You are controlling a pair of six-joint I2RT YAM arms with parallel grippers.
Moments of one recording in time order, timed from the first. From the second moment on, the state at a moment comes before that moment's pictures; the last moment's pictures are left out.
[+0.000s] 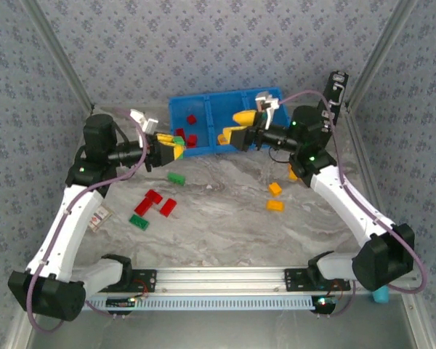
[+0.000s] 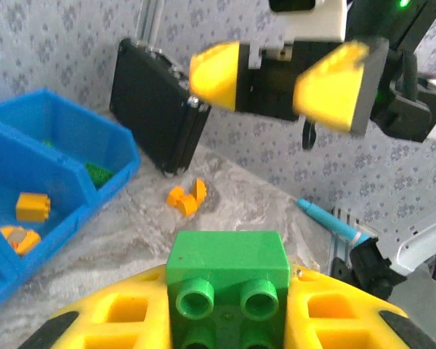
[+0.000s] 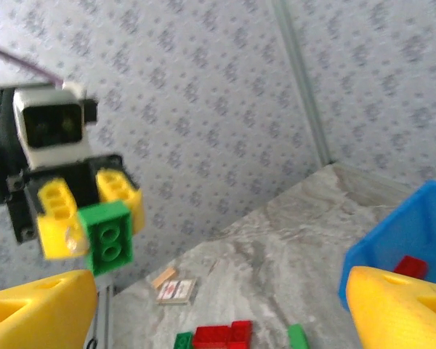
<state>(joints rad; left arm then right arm) -0.23 1.07 1.15 -0.35 1.00 -0.13 0.46 1.30 1.15 0.16 -0.77 0.33</state>
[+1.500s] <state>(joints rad) -0.29 1.44 1.49 -0.57 1.27 -0.37 0.69 1.39 1.15 0.39 -0.60 -0.54</state>
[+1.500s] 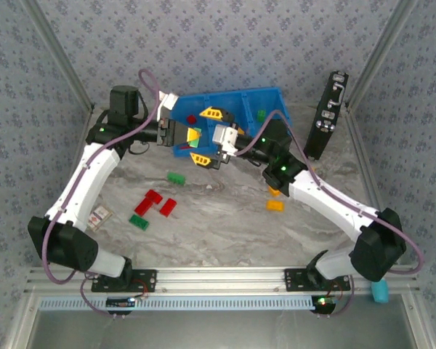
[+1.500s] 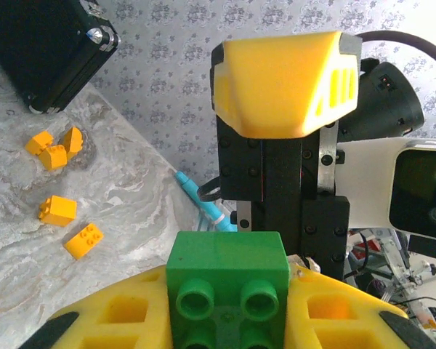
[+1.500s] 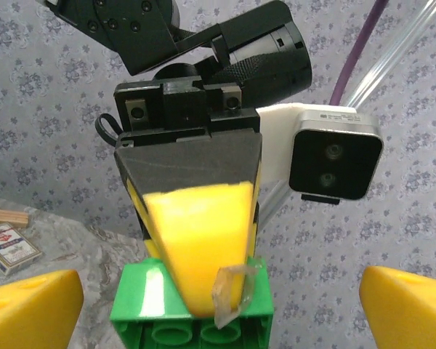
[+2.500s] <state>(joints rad) -0.29 1.42 1.47 -0.48 1.22 -0.48 0.67 1.46 1.22 0.31 -0.66 -0.59</state>
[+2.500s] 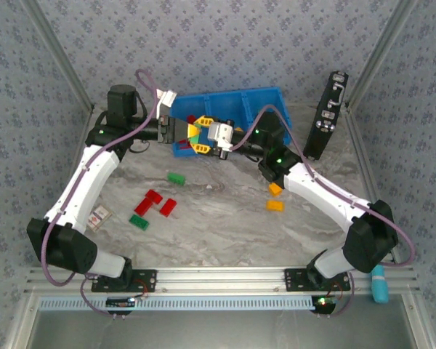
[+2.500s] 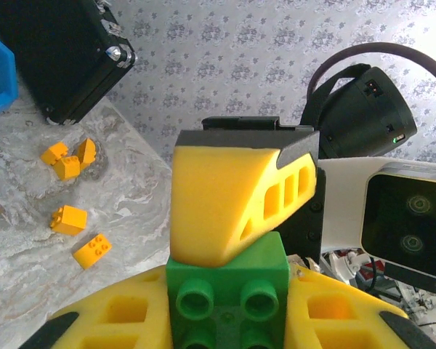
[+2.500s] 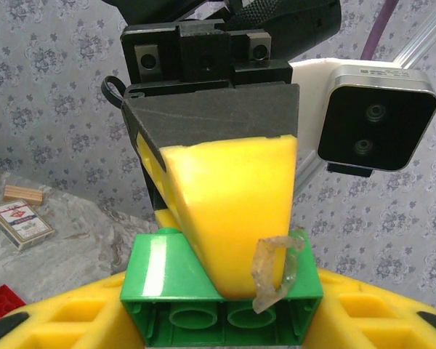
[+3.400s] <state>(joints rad) 0.04 1.31 1.43 -0.71 0.86 -0.32 0.43 1.55 1.35 0.12 -0.51 -0.51</state>
